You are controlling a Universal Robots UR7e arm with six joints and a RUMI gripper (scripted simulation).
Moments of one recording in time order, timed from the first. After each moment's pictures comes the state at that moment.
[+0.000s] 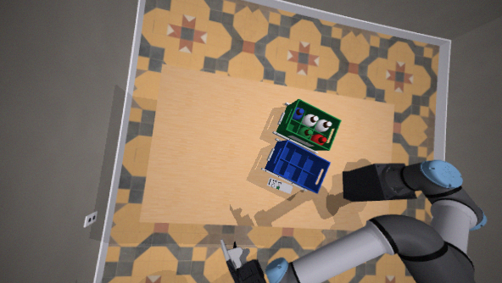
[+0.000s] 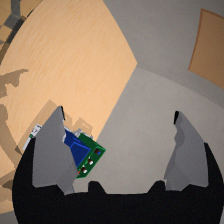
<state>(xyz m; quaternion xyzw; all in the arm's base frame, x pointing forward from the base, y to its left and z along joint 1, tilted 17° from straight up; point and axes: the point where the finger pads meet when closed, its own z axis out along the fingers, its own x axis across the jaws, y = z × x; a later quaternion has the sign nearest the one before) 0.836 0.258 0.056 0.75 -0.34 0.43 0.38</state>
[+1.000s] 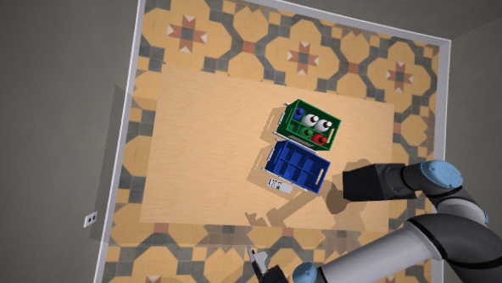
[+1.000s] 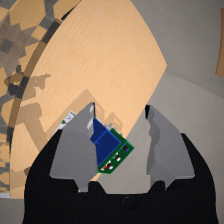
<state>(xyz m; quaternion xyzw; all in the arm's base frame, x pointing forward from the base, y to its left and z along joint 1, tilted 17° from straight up) 0.748 0.293 0.044 0.79 -0.39 0.36 0.30</state>
